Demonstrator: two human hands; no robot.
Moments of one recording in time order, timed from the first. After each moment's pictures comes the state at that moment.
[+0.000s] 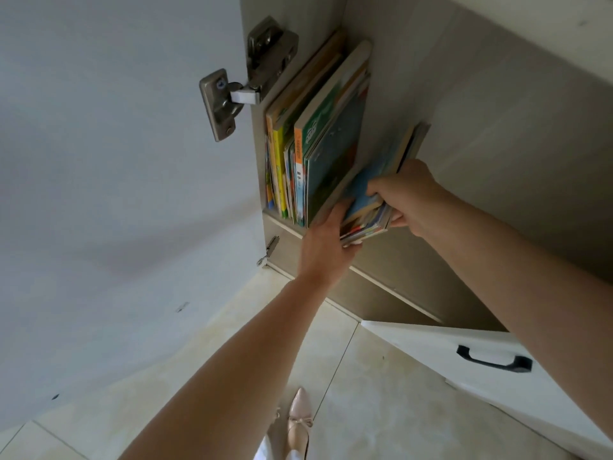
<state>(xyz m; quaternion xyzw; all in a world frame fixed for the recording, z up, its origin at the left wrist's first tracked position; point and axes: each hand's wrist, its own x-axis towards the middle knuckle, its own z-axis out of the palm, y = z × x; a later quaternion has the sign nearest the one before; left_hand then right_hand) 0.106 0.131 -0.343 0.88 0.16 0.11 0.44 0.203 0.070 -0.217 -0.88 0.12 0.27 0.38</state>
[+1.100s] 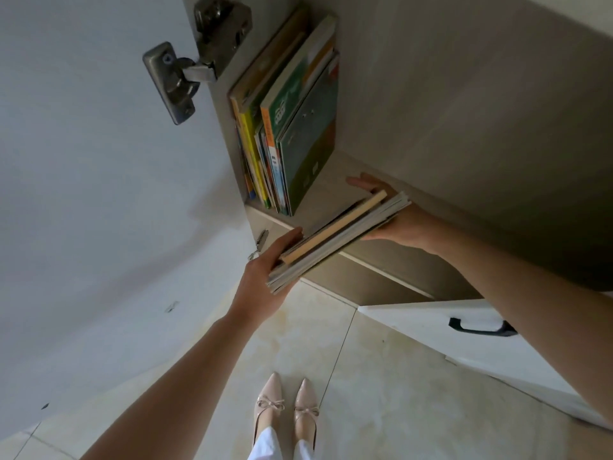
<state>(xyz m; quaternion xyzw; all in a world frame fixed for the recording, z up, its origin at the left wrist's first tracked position) 0.014 0.165 -0.372 0.81 0.08 0.09 0.58 0.200 -0.024 -0.289 -0.83 -0.24 0.33 0.36</state>
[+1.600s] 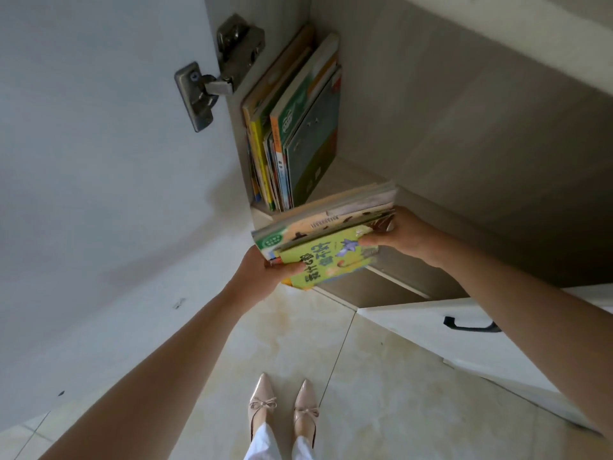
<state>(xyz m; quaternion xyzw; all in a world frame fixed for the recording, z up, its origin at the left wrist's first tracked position) 0.024 0.182 -0.345 0.68 0.20 -0.05 0.70 0.184 -0.029 -0.287 -0.83 -0.15 0.38 0.39</state>
